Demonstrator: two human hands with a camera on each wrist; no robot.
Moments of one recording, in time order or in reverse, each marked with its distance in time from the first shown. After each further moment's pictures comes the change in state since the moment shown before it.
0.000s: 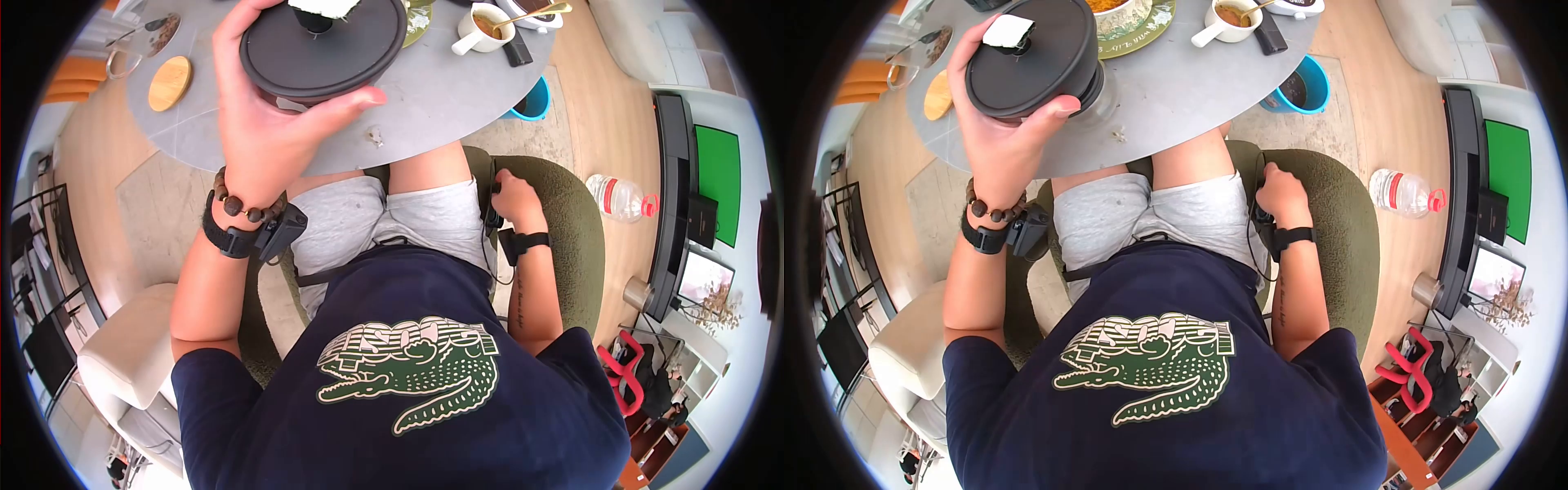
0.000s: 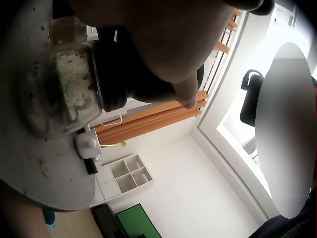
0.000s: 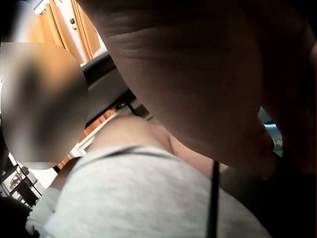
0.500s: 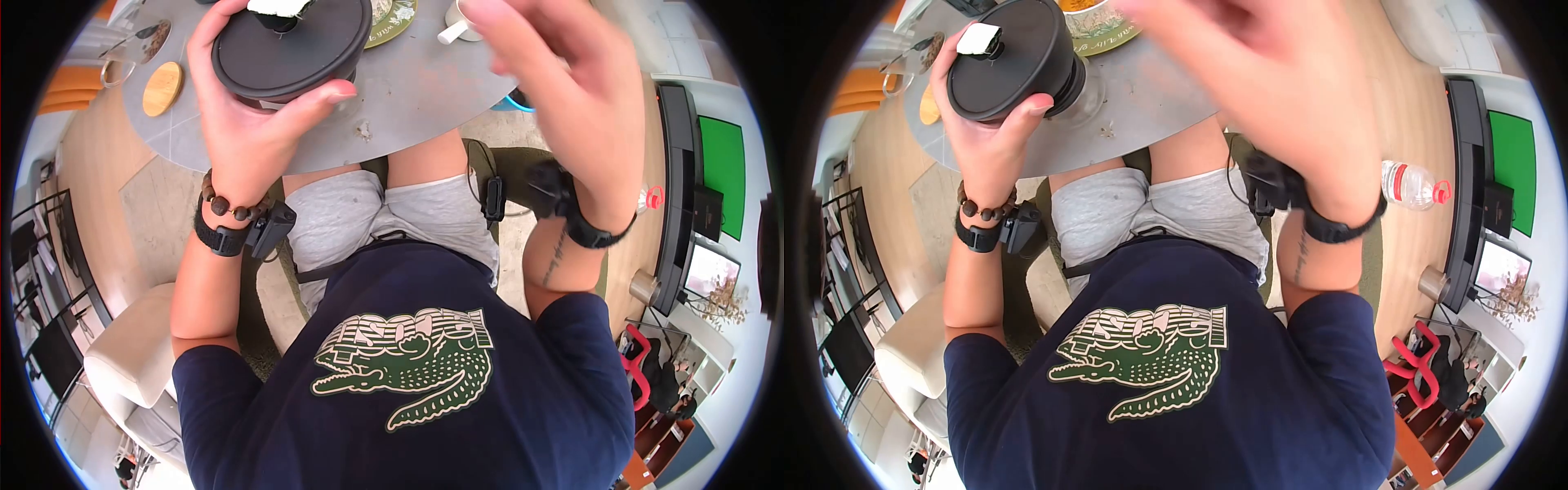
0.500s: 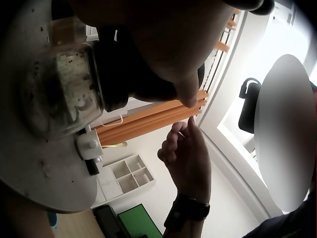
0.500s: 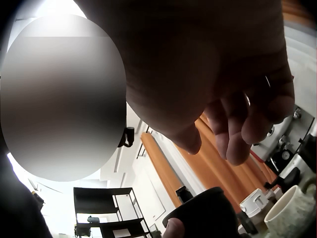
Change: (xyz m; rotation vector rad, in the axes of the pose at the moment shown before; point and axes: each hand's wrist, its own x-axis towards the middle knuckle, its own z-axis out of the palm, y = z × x) left_hand -0.002 0.002 -0.004 0.152 0.066 -0.018; right_hand -0.111 -0.162 -0.228 0.755 0.564 -1.084
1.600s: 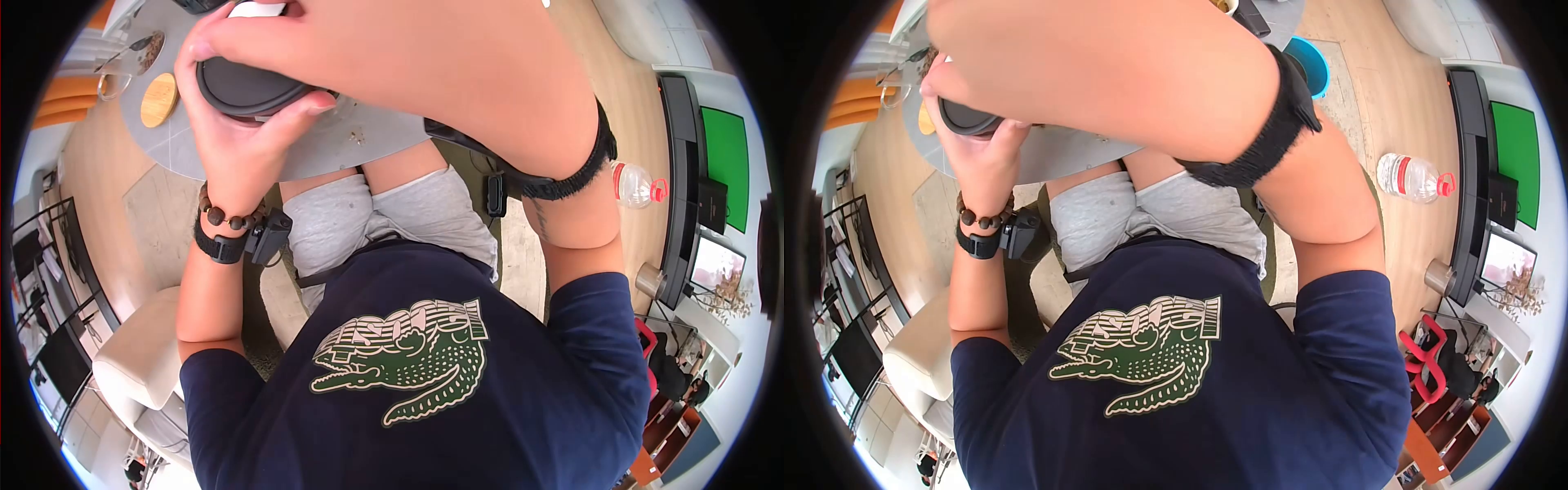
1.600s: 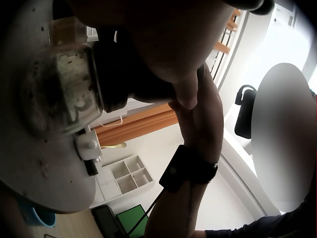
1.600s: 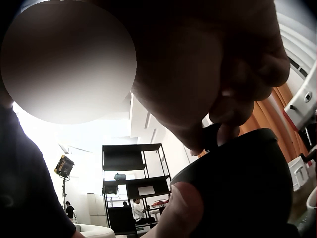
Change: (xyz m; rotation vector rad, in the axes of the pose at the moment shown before) left_hand -0.004 0.010 -0.003 0.102 -0.011 -0.110; right_hand 0.051 0.054 0.079 -0.563 0.539 -1.204
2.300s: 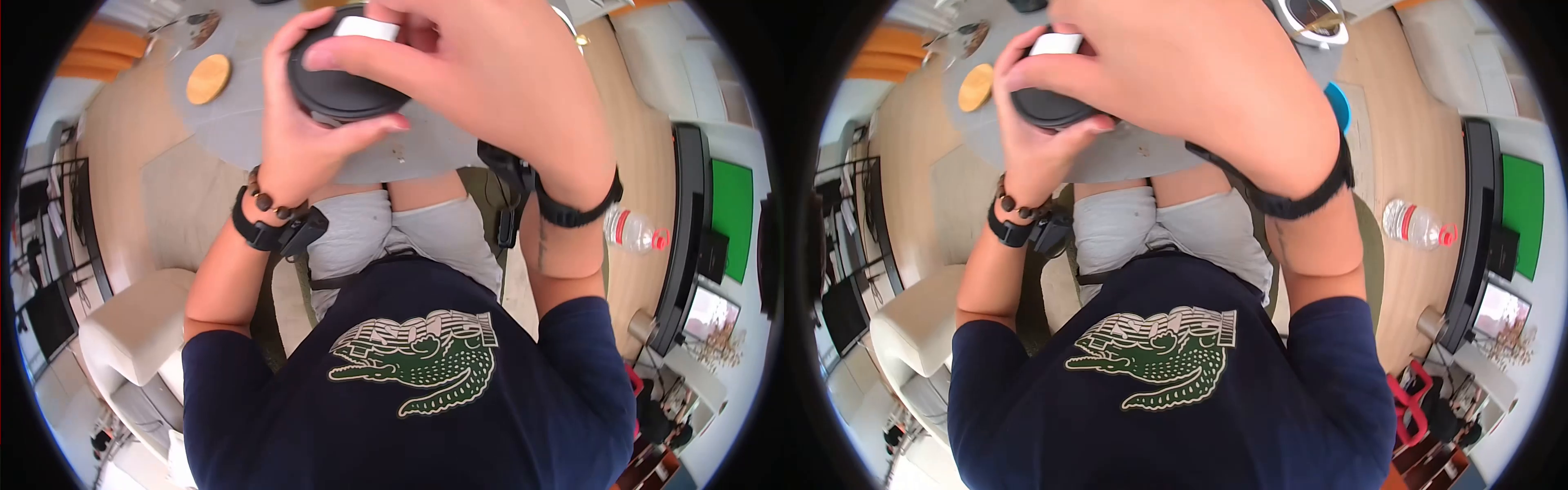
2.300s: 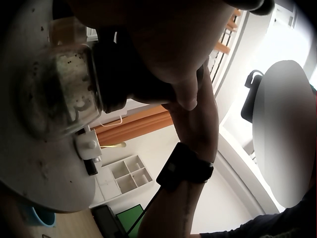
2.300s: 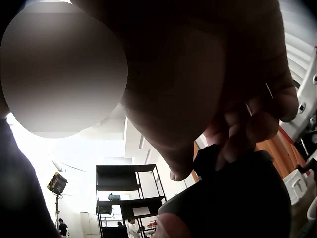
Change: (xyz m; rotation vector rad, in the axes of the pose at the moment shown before) left_hand 0.012 0.003 0.012 -0.095 -0.014 0.093; right_hand 0.111 0.008 -0.042 0.433 -0.744 0.714
